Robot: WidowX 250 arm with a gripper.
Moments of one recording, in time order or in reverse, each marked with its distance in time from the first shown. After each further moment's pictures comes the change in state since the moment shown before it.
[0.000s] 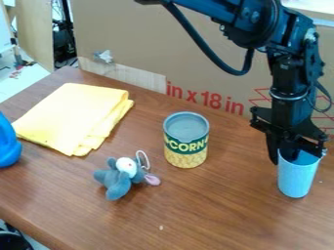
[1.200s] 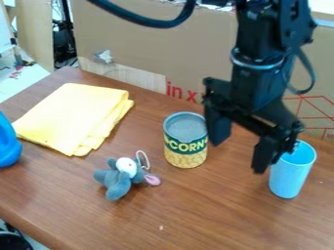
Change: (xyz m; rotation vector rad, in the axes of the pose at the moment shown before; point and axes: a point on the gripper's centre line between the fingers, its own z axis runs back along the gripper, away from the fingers) arm -0.101 -0.016 0.093 0.149 0.060 0.031
